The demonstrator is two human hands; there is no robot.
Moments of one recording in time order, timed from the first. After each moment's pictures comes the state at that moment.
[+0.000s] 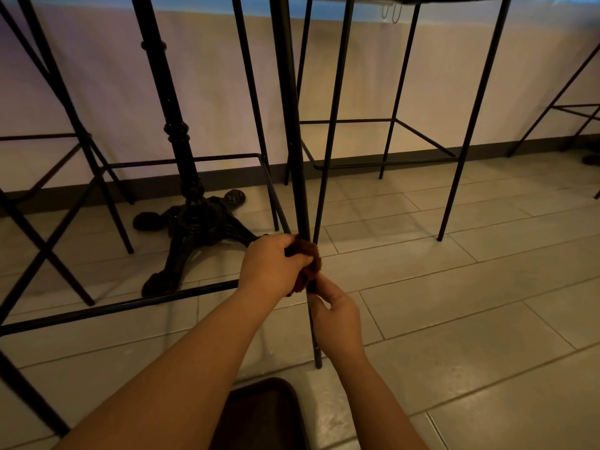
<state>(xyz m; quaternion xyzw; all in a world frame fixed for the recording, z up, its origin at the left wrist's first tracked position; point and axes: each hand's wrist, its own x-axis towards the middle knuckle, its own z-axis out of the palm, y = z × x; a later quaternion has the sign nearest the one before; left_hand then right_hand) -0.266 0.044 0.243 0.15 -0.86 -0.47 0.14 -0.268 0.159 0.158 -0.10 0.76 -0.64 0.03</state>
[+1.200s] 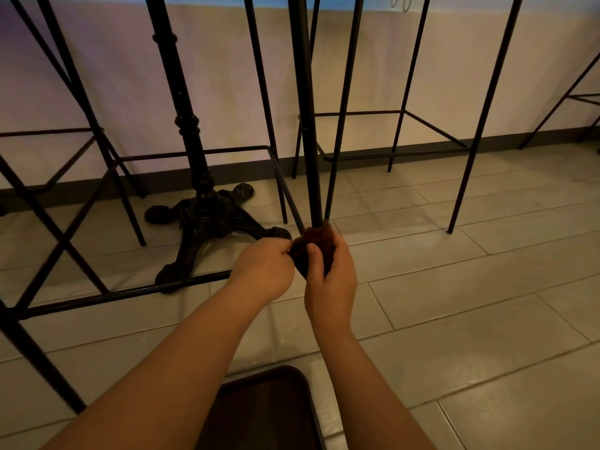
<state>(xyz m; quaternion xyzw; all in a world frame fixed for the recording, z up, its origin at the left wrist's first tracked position) -0.235 0.031 0.257 0.18 -0.93 -0.33 0.02 -0.268 0.120 0.179 -0.11 0.74 -0.64 -0.19</state>
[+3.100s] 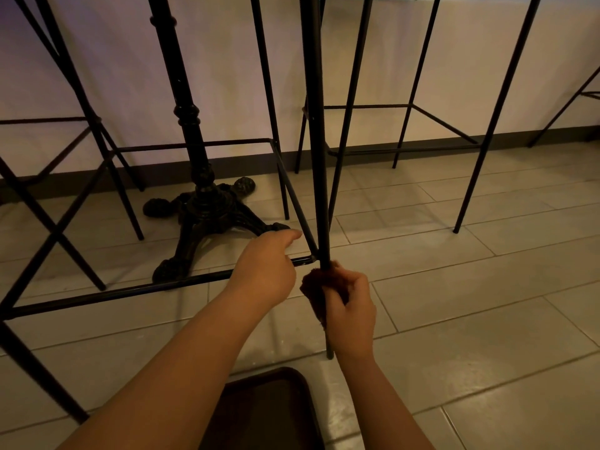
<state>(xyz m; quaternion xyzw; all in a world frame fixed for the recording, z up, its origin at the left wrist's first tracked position) -0.242 0.026 0.243 0.15 -0.93 -0.31 0.09 -0.267 0.148 0.131 -0.10 0.70 -0.71 -0.09</state>
